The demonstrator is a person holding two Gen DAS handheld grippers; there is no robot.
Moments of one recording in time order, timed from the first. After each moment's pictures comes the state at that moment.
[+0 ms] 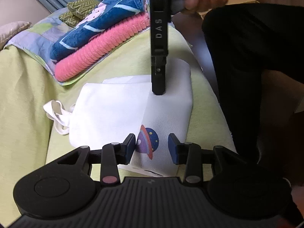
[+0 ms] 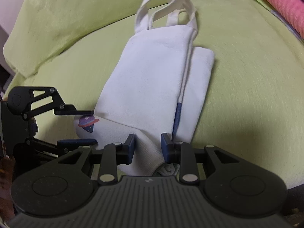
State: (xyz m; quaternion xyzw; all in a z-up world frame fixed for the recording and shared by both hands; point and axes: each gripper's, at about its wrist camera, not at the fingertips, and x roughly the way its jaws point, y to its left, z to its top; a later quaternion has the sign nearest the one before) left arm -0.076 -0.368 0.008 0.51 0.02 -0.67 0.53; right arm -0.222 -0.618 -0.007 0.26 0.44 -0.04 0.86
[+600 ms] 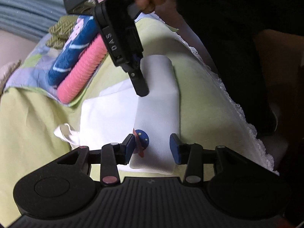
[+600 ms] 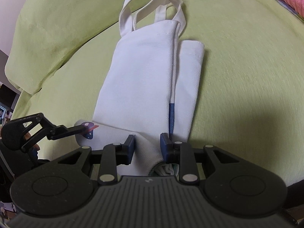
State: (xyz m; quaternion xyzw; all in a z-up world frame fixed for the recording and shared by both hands) left arm -0.111 -0.361 -0.008 0.60 -0.08 -0.62 0.49; right arm -0.212 -0.641 -0.021 0.33 0.43 -0.04 0.84
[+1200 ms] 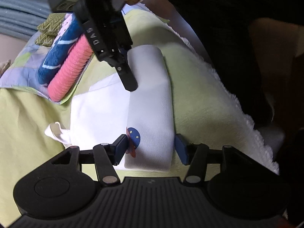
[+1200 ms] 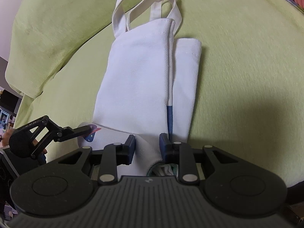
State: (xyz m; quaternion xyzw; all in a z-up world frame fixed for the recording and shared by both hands) left arm -0.113 -0.374 -0.027 0.64 -0.08 -0.61 0.46; right arm -0.212 -0.651 -0.023 0.35 0.43 -0.03 0.83
